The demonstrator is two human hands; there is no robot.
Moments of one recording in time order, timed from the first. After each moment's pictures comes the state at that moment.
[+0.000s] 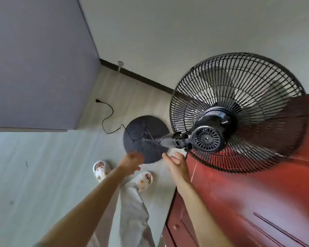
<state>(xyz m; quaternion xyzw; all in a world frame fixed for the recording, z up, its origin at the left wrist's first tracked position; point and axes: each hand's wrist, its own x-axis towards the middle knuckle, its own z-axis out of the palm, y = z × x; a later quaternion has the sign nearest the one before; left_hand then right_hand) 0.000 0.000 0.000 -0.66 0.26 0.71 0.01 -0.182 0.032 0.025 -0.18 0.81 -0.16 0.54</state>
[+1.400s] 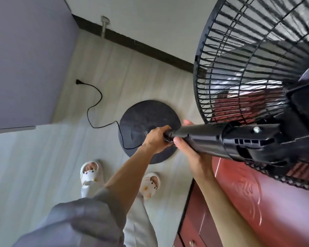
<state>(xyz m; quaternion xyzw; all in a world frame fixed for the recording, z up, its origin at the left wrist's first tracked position) -0.097 -0.064 -0.263 -0.55 0.59 0.58 -0.02 -0.210 -0.023 -0.141 -0.45 0.66 -0.39 0.47</state>
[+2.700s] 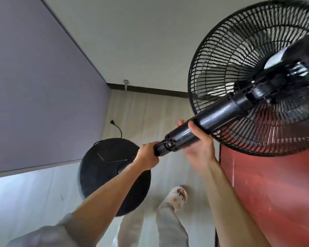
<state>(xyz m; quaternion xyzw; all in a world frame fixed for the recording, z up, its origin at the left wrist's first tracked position) -0.009 -0.066 -0.067 -0.61 0.64 0.47 0.03 -0.181 -0.058 0.035 -0.01 0.45 -0.56 0.70</state>
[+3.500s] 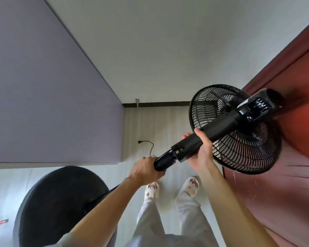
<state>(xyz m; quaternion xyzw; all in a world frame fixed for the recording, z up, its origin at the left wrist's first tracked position) 0.089 0.031 0.170 -0.54 0.74 0.38 0.12 -0.118 0.041 0.189 0.20 0.46 -0.62 0.60</state>
